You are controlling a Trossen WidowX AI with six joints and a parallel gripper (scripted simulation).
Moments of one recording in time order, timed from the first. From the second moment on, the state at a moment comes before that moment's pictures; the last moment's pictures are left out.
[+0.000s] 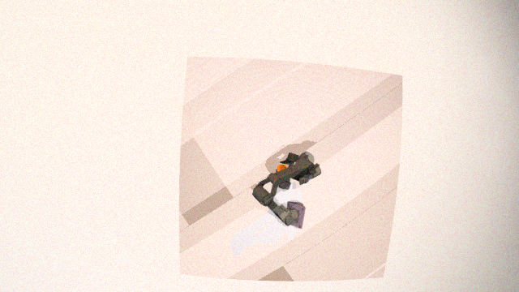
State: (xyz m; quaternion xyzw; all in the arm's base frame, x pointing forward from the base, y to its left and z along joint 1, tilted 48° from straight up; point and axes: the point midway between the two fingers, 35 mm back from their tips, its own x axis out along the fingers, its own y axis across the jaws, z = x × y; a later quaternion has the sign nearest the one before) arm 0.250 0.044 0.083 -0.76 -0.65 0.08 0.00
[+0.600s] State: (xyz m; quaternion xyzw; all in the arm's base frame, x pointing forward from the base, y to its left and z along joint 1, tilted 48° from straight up) arm 0.250 0.044 0.083 -0.76 -0.65 0.08 0.00
